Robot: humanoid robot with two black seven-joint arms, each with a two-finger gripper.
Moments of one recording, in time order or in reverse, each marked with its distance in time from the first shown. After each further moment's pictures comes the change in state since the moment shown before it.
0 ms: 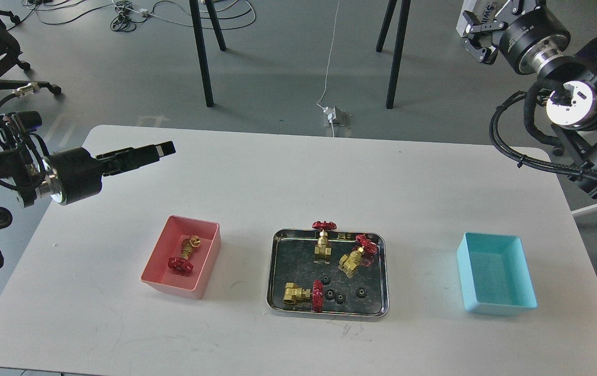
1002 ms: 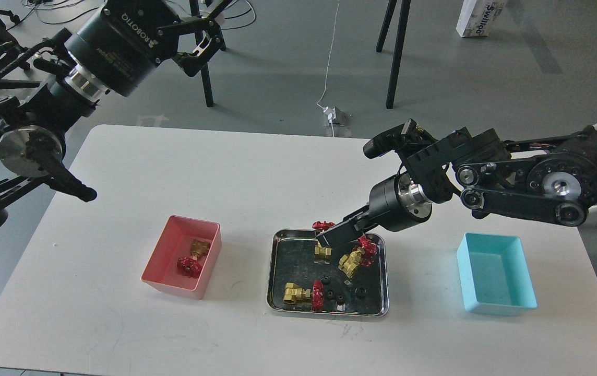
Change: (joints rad) left arm 0.185 -0.225 -0.674 -0.090 -0.902 -0.517 0.000; right arm 0.353 -0.056 -0.911 0.816 -1.128 0.226 -0.062
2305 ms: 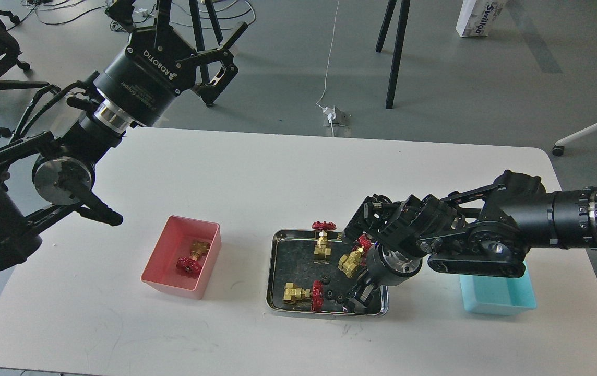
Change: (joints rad) left arm 0.111 -0.073 -0.044 0.020 0.007 0.000 0.000; right arm -0.143 0.234 -0.147 -0.164 -0.223 0.000 -0.035
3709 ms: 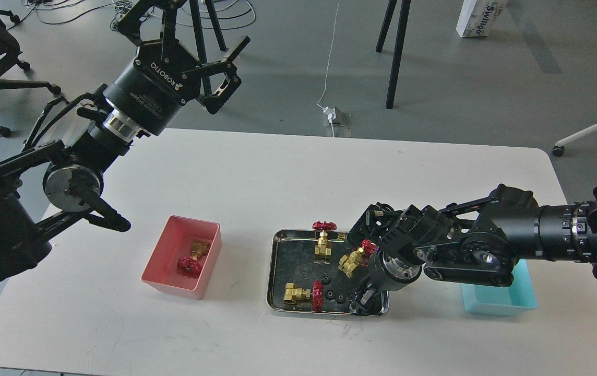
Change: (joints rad) left arm 0.027 -0.037 0.000 0.028 0.001 0.000 0.000; right arm -0.071 0.031 0.005 -0.092 0.005 0.001 -0.011
